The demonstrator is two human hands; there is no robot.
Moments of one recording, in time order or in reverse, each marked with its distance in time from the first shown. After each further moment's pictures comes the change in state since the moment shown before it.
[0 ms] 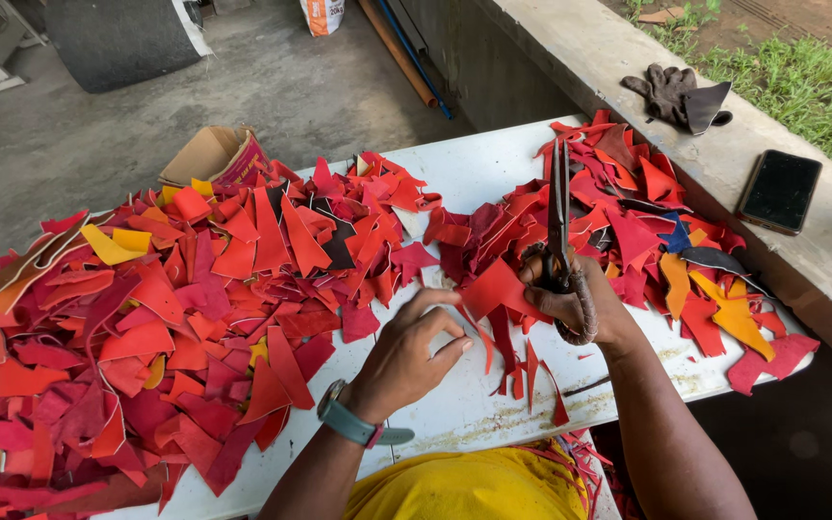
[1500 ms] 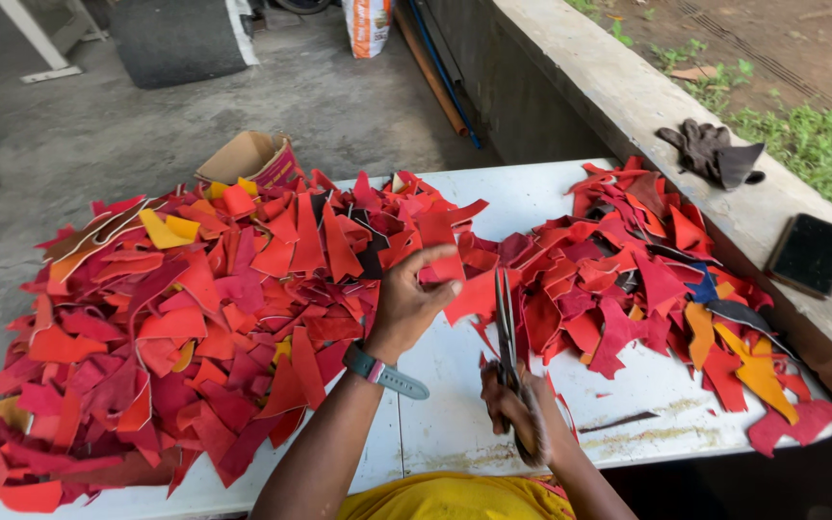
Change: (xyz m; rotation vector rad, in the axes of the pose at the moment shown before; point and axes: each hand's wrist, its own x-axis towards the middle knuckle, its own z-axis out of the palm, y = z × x) left_hand 0.041 -0.070 -0.008 -0.525 0.282 -0.314; right_hand -0.065 0.035 0.106 0.191 -0.086 0.325
